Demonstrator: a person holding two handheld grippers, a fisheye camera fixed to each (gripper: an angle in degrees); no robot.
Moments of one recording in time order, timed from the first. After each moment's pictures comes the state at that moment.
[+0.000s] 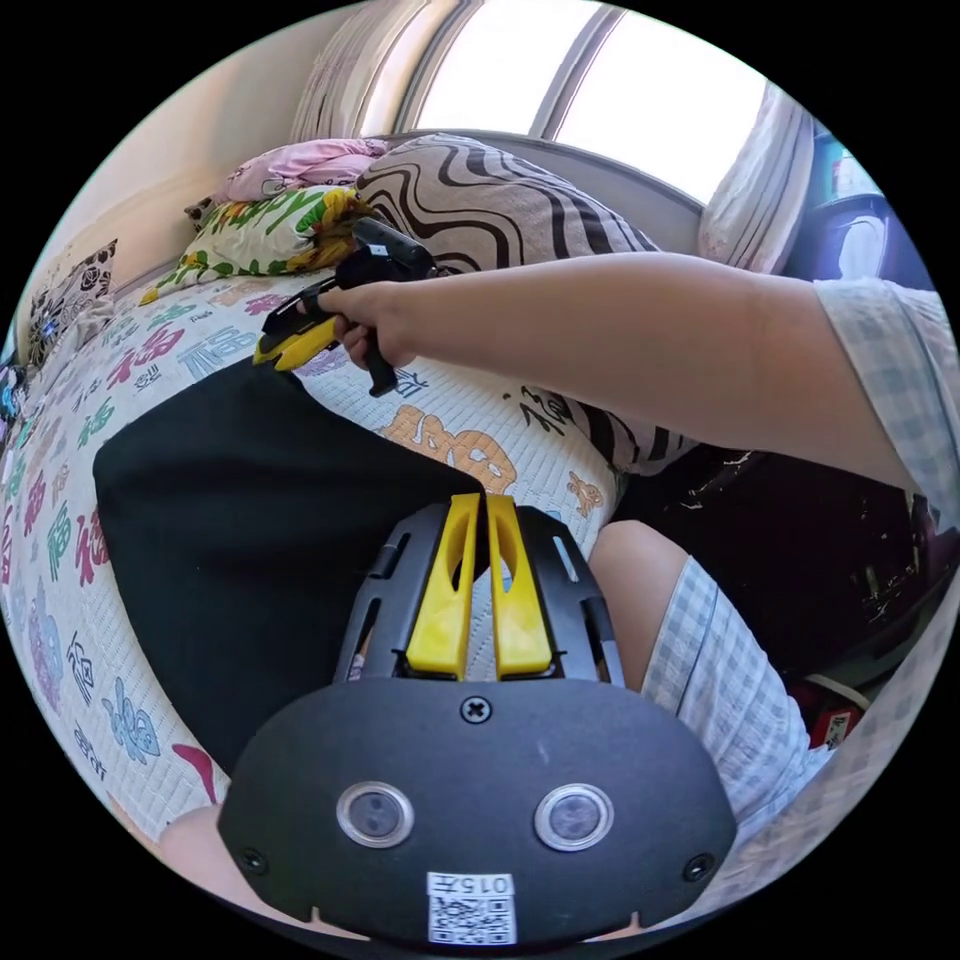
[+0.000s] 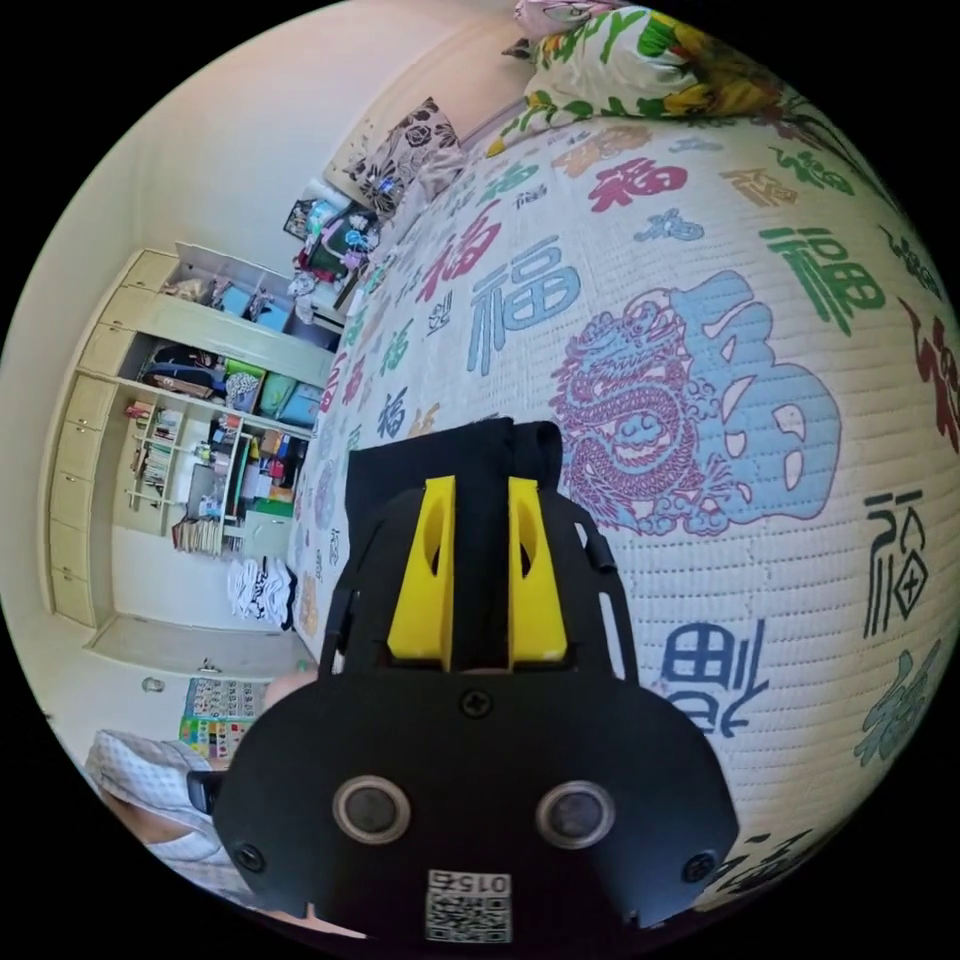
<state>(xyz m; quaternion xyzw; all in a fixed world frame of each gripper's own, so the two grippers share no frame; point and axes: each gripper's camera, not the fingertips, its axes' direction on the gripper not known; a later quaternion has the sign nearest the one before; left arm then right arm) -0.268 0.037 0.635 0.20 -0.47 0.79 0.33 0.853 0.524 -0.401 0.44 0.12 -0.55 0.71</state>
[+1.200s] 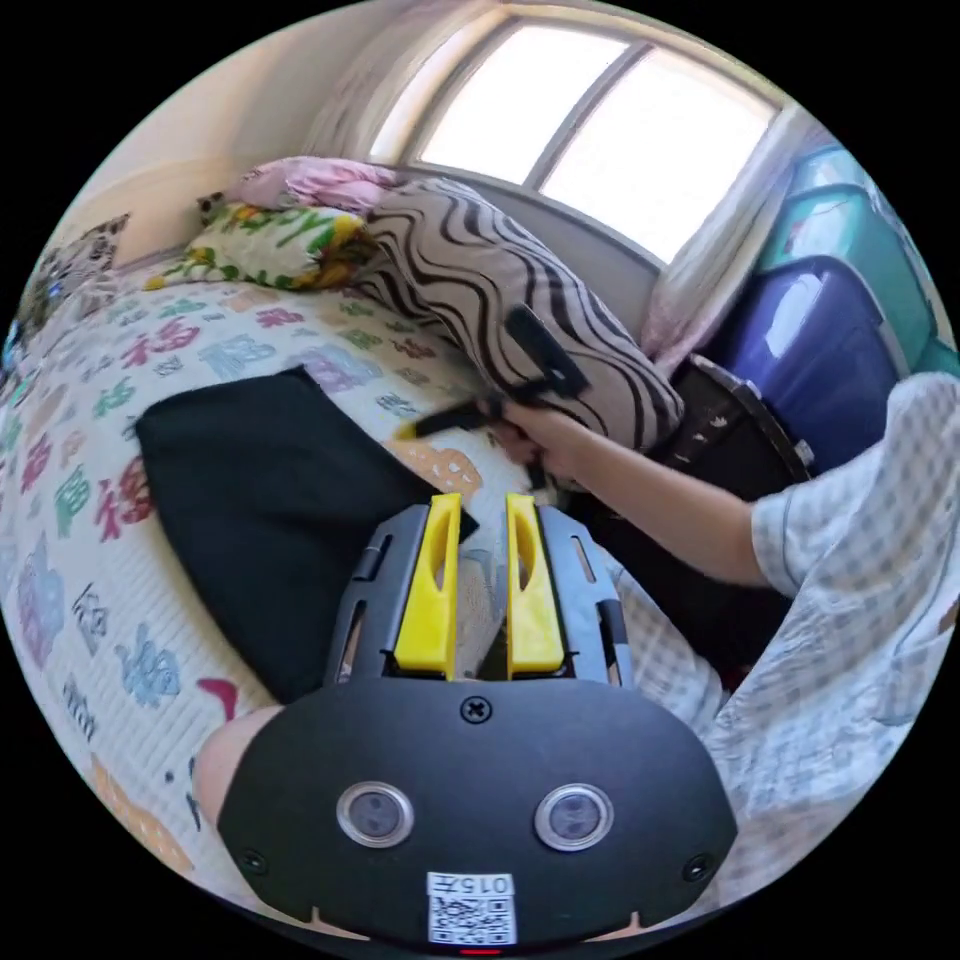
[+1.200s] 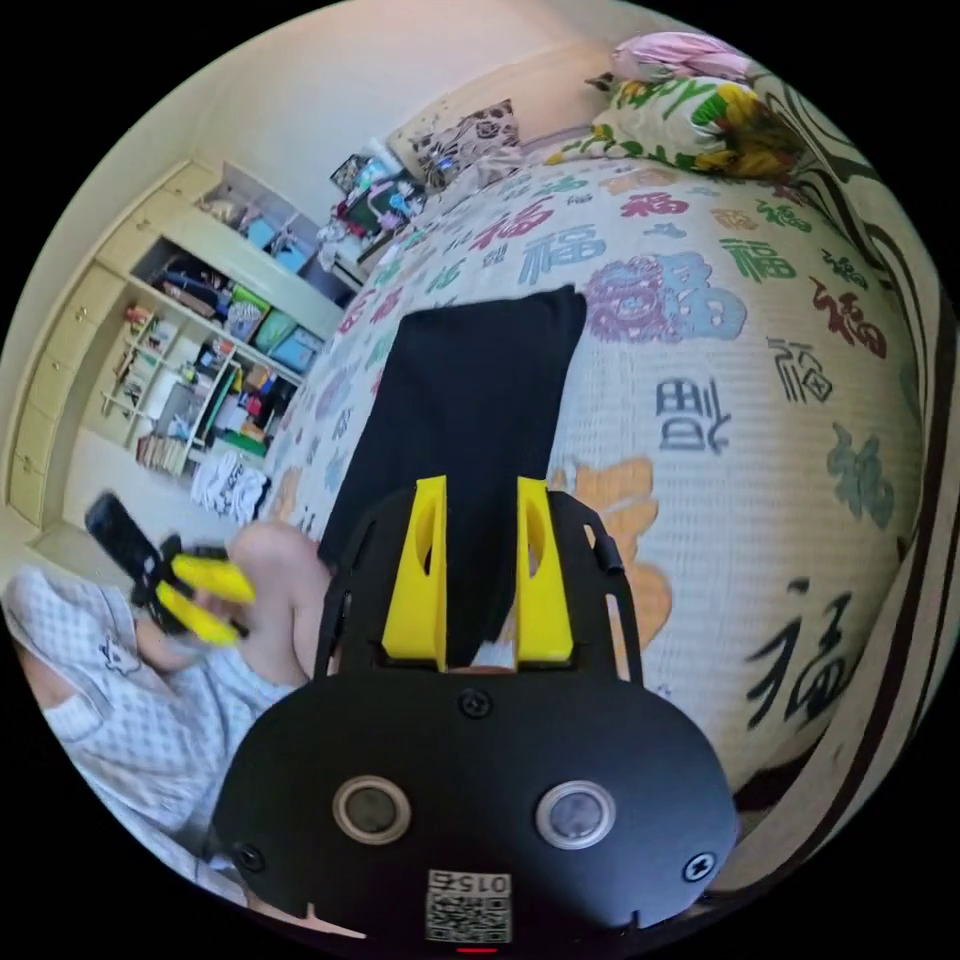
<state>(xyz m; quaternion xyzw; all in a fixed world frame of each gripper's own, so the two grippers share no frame) -0.229 0.040 0.490 0.16 -0.41 0.81 0.38 1.009 0.661 -0.296 0.46 0.20 -0.58 0.64</state>
